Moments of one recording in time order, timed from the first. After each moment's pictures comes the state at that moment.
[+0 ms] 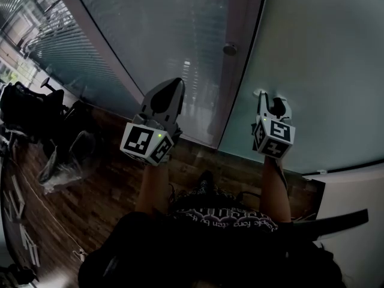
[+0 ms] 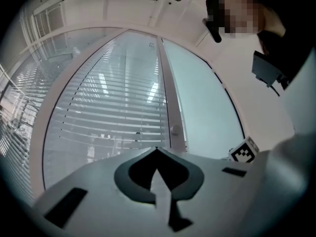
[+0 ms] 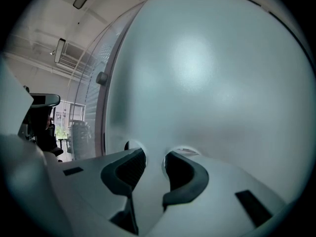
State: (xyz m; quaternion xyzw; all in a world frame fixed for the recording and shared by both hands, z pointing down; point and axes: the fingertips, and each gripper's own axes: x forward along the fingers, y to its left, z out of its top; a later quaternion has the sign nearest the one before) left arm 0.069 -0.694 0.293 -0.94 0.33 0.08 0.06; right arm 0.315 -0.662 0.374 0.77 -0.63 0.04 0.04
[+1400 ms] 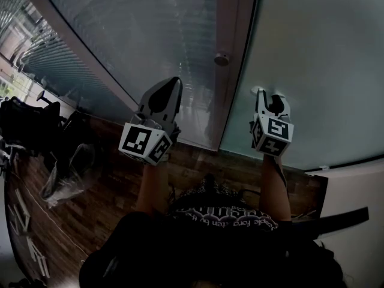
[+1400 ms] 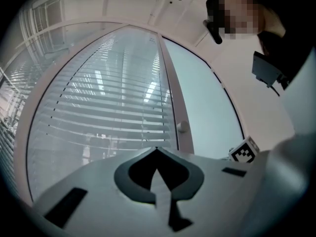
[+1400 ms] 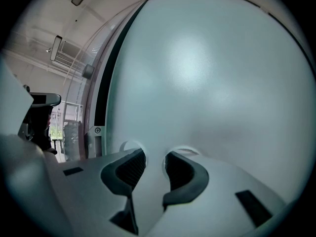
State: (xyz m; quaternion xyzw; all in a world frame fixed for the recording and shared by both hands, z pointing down) left arm 0.090 -0.726 0.288 -0.95 0.31 0.08 0.05; right arm 0.333 -0.680 0.372 0.79 -0.61 0.05 0.04
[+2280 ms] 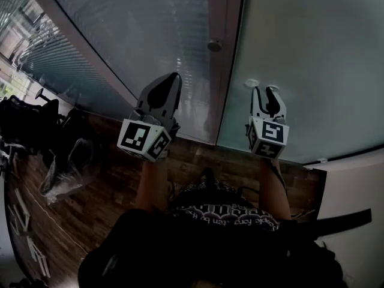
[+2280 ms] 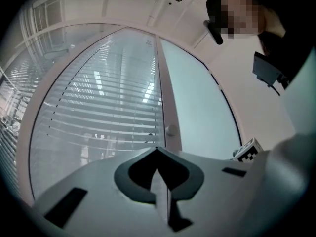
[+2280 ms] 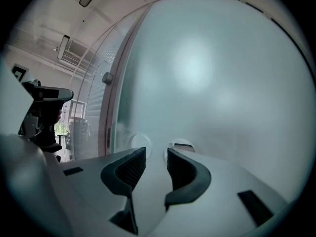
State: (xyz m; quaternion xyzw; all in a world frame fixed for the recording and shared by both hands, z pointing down) left arm 0.092 -0.698 0.286 -0.95 0.30 0.08 0.05; right arm 0.313 -0.644 0.375 0.78 -0.62 0.03 0.06
